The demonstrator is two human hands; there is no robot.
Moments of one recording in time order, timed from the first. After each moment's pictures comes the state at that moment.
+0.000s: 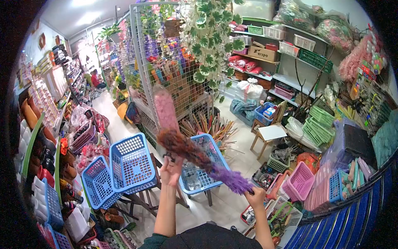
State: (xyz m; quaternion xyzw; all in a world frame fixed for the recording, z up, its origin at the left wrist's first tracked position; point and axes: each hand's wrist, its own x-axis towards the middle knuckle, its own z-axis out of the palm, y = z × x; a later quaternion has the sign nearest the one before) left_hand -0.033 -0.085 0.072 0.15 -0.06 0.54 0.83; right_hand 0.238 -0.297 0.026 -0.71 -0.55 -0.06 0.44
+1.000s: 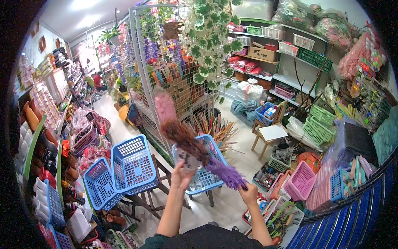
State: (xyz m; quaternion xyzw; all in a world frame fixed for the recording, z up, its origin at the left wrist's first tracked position) left_hand -0.003 -0.105 0.068 0.18 0.12 0.52 0.83; right_hand 0.232 -0.268 0.003 -0.72 -0.51 0.00 0.48
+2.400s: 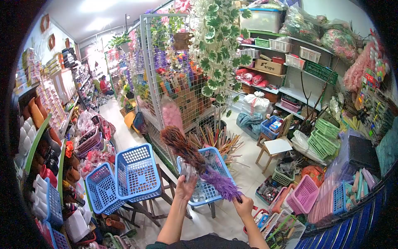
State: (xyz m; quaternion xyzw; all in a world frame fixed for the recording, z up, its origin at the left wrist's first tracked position) left_hand -0.010 -0.100 0.052 0.20 0.07 0.55 0.81; right_hand 0.194 -0.250 0.019 -0.72 -0.51 0.02 0.46
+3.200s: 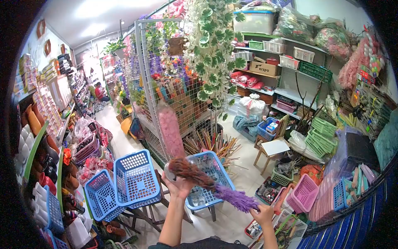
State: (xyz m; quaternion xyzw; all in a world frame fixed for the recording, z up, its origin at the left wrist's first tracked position) left_hand -0.017 -0.082 0.093 0.13 0.03 0.52 0.84; right_hand 0.244 -0.318 0.030 -0.74 -0.55 -0.10 0.37
